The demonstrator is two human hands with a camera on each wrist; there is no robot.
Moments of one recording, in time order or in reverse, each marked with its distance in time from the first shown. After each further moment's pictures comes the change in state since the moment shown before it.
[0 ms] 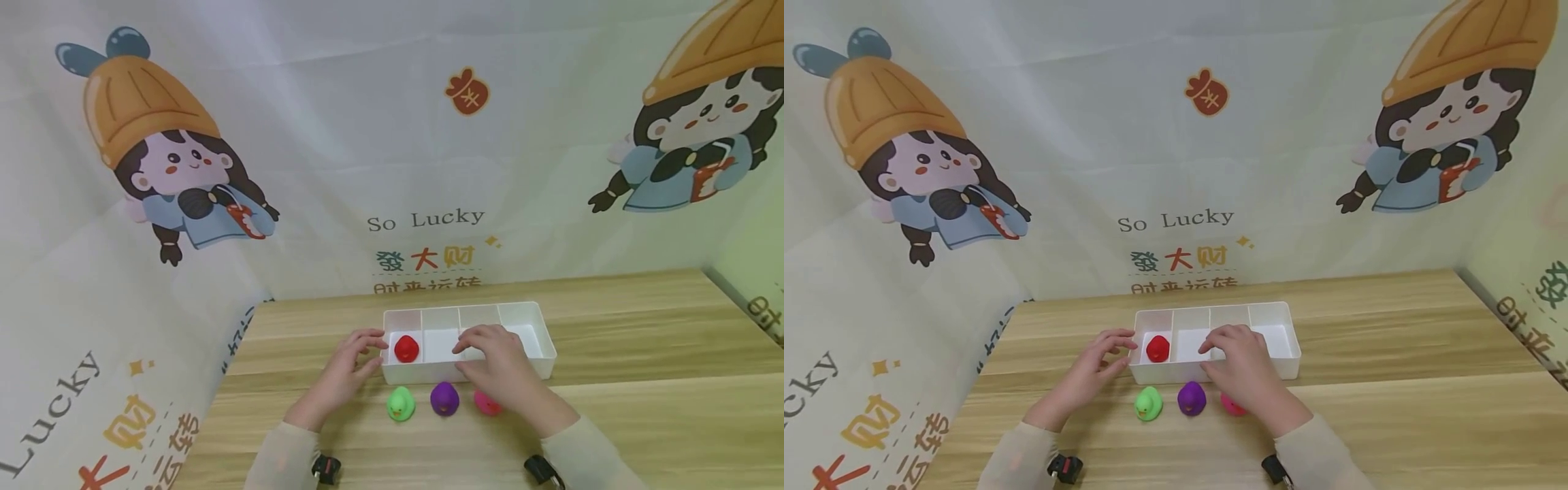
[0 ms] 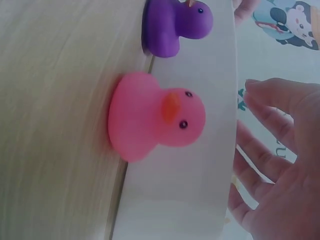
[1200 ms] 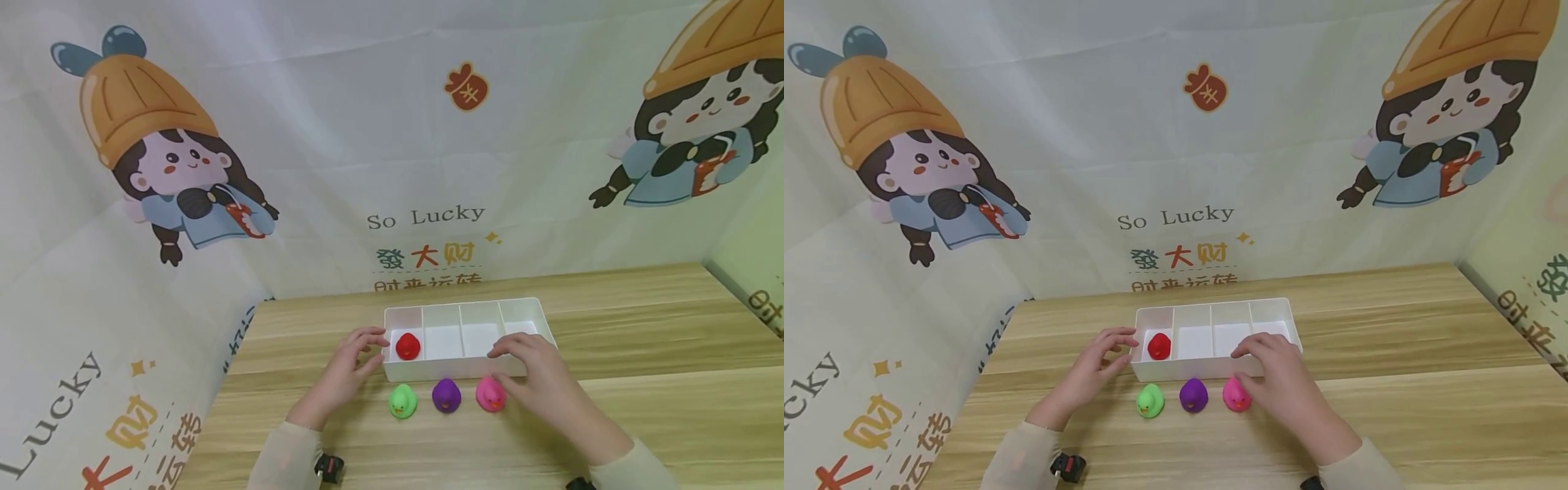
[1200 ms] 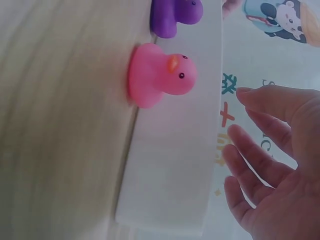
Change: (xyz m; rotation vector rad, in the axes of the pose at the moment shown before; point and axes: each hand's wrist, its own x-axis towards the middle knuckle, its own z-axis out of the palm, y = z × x) left_hand 0.000 -0.001 0.001 -0.025 -0.003 -0.024; right_hand -0.038 0.014 -0.034 -0.064 0.156 -0.145
